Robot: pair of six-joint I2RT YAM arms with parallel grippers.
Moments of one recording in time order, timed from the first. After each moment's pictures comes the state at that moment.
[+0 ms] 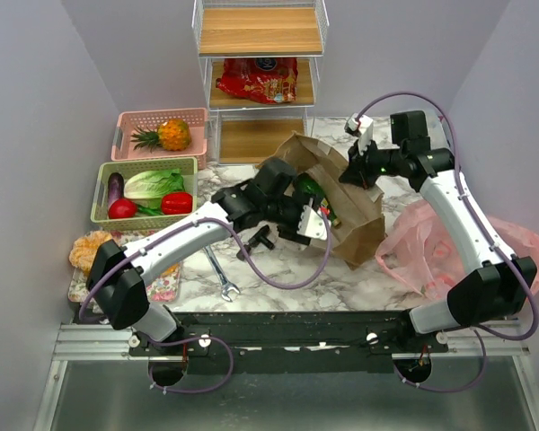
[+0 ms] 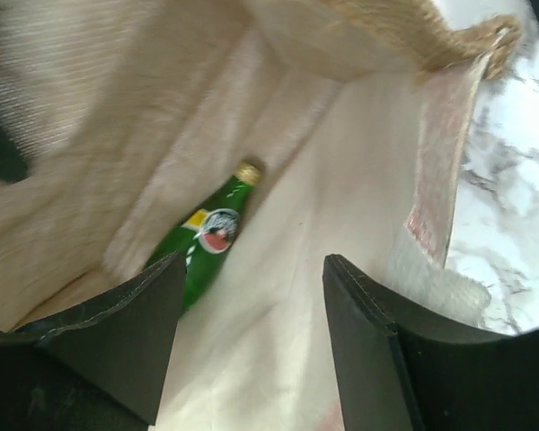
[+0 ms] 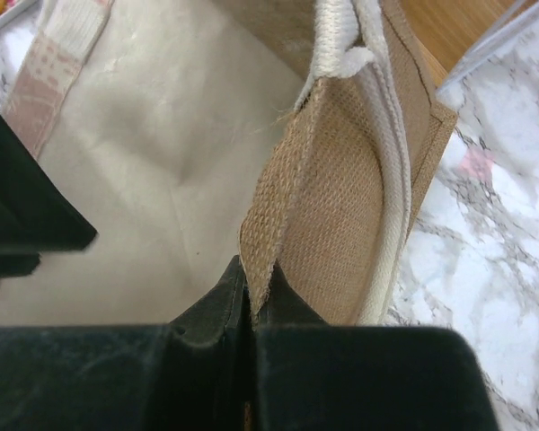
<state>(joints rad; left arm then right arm) -0.83 1.49 1.33 -0.47 0.54 0.98 0.23 1.46 1.45 -0.75 -0.62 -0.44</state>
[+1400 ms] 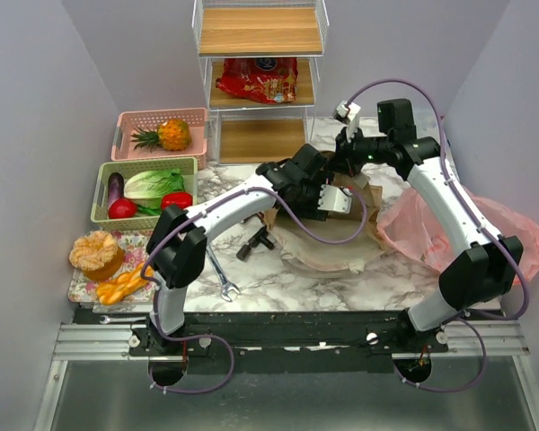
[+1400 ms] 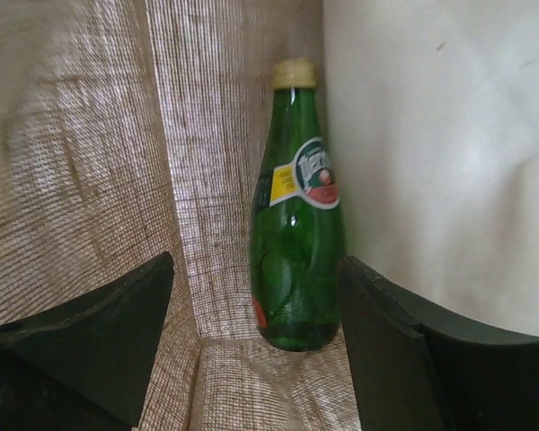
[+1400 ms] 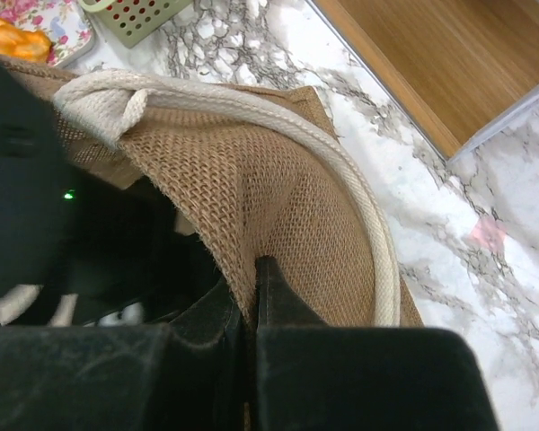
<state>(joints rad) -0.83 1.89 1.66 -0.65 0.19 1.01 0.28 1.57 1.54 -0.65 -0.70 -0.37</state>
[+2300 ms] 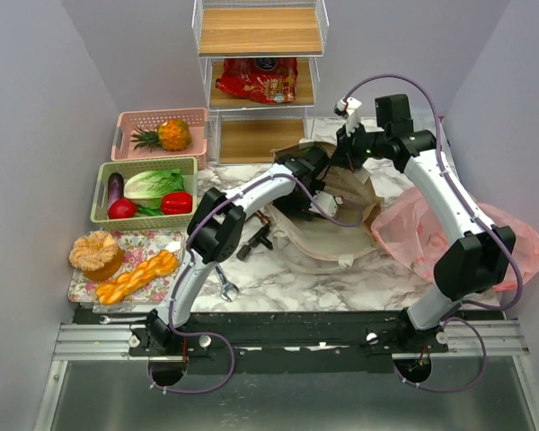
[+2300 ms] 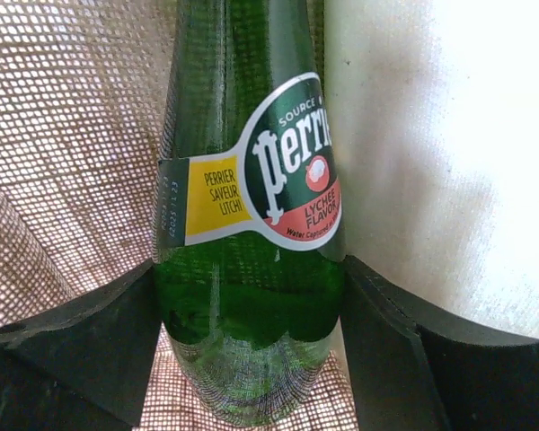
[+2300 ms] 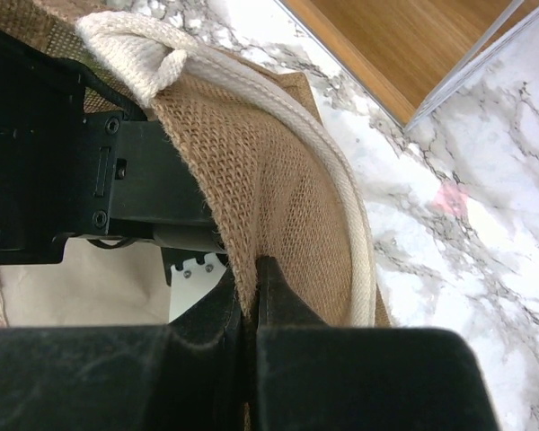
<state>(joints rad) -0.75 2.32 2.00 -0.91 0.01 1.21 0.27 1.63 1.60 -0.68 -0.58 -0.34</state>
